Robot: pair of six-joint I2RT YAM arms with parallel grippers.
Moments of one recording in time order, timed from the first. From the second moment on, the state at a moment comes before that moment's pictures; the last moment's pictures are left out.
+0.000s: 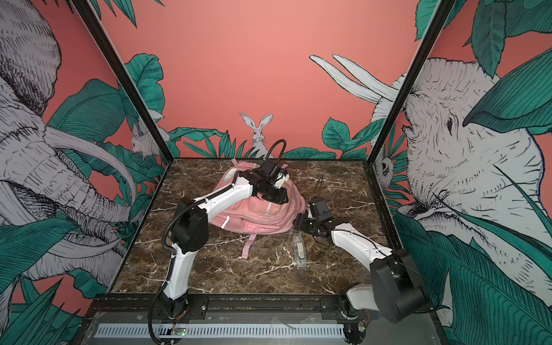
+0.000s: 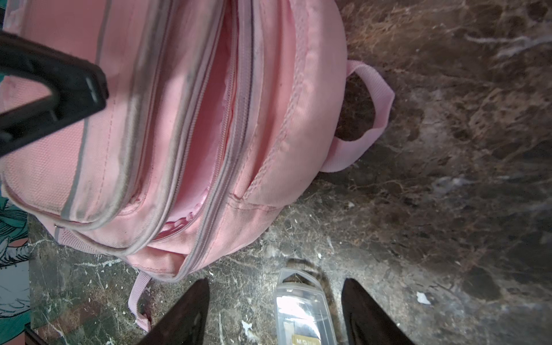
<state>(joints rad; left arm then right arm) -0.74 2.16 1.93 -0.77 0.29 -0.29 0.42 1.33 0.72 -0.31 -0.18 0.61</state>
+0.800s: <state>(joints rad) -0.58 1.84 1.69 -0.74 0.20 -0.28 0.42 1.27 0.68 -0.35 -0.16 0.57</state>
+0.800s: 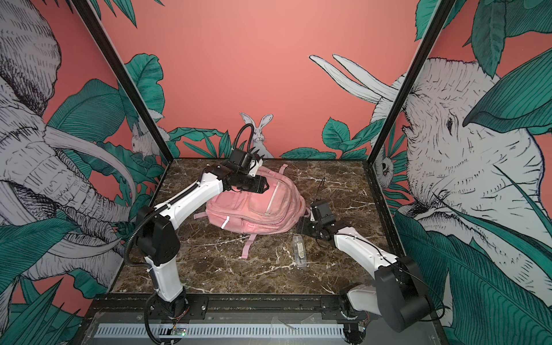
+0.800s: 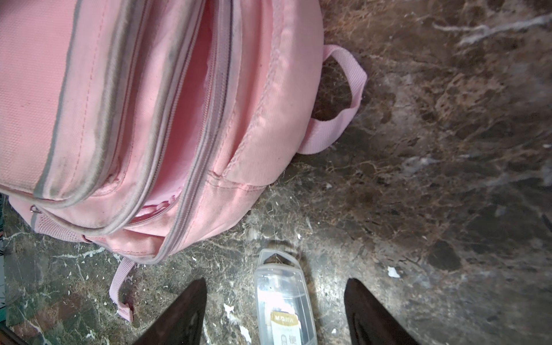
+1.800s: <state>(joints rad) -0.36 1.79 1.30 -0.53 0.13 -0.40 0.41 1.26 0.66 -0.38 -0.14 0.54</state>
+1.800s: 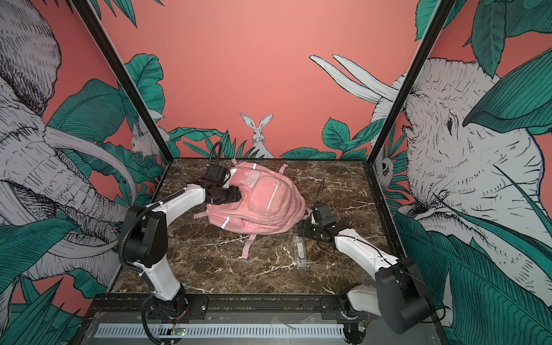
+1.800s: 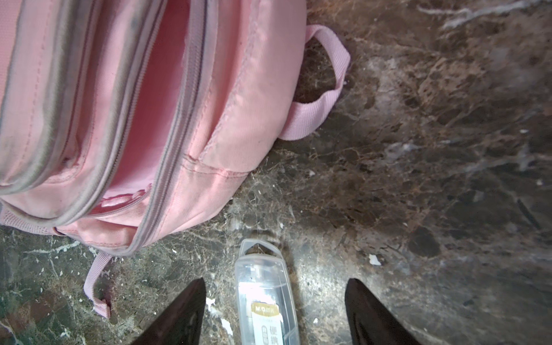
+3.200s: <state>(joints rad) -0.46 1.71 1.15 -0.37 0.17 -0.48 0.77 1.71 1.01 -0.23 -0.14 0.54</state>
